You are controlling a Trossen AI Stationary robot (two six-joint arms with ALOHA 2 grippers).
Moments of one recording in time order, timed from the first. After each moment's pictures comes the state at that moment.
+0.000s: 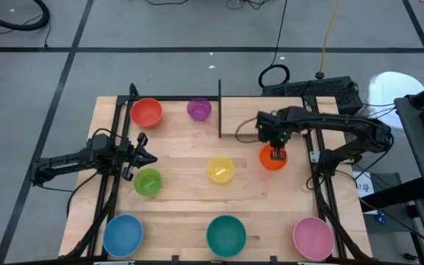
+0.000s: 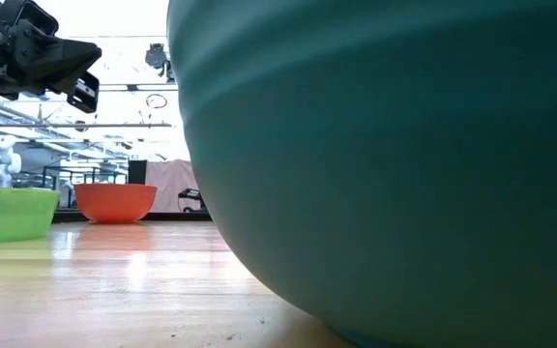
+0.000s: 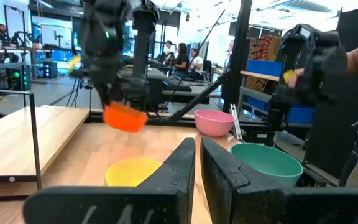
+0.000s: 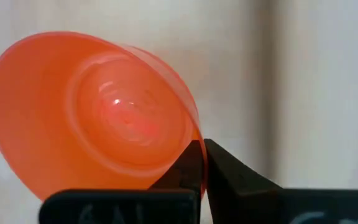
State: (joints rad) left arm 0.21 0.01 0.01 0.12 0.44 -0.15; right arm -0.36 1.38 1.05 -1.18 0.07 -0.19
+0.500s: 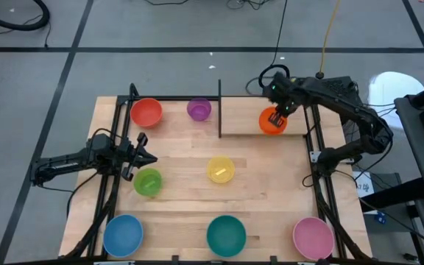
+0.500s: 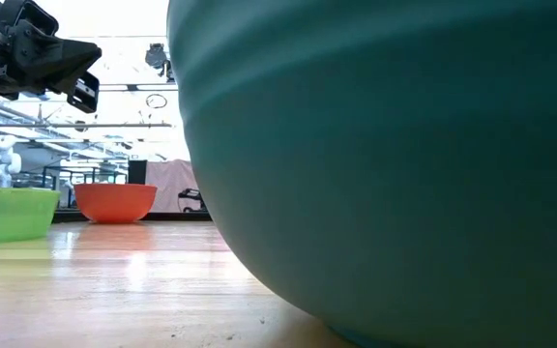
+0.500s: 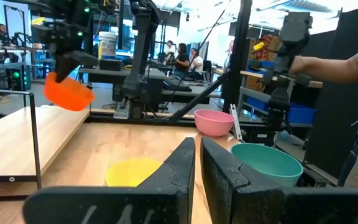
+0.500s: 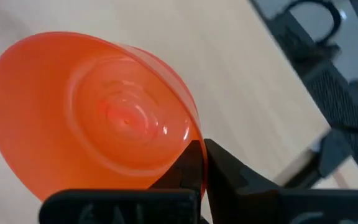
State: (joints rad) left arm 0.21 0.01 0.01 0.12 0.44 -0.15; right arm -0.74 1.38 1.23 -1.18 0.16 -0.04
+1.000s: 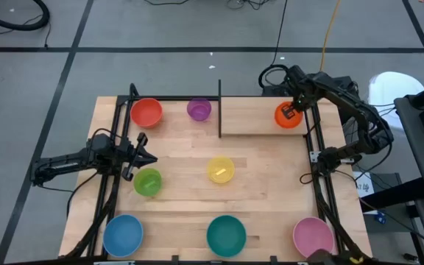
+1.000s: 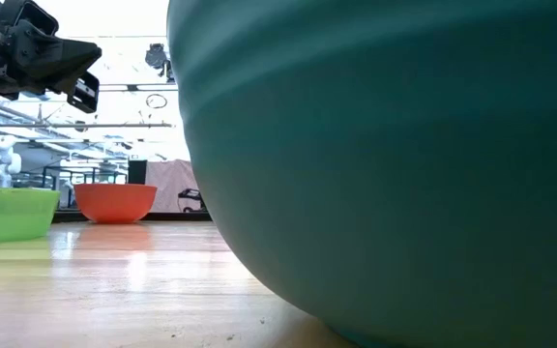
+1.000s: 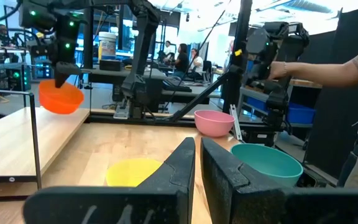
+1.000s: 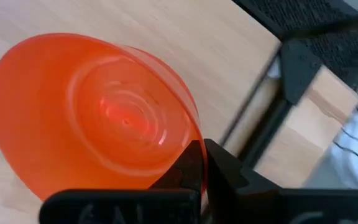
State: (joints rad) left arm 0.21 0.01 0.01 0.12 0.44 -0.15; right arm -0.99 1.38 1.11 -1.15 0.21 0.01
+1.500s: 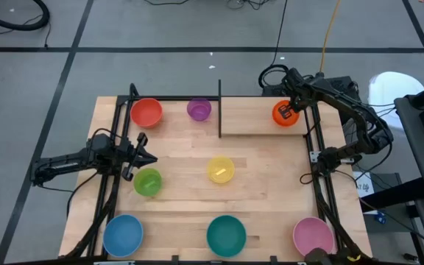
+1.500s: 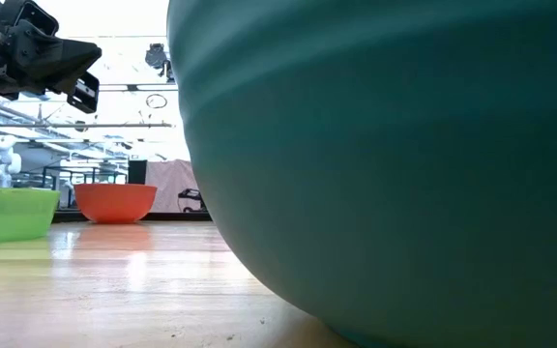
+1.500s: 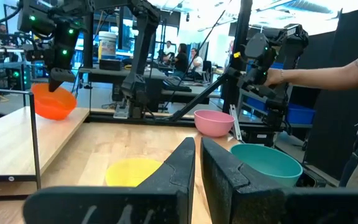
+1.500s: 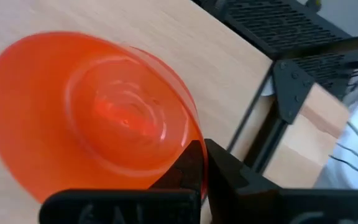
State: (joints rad) left arm 0.21 0.01 0.01 0.12 0.44 -0.16; right arm -0.99 1.38 1.04 -1.01 0.29 0.03
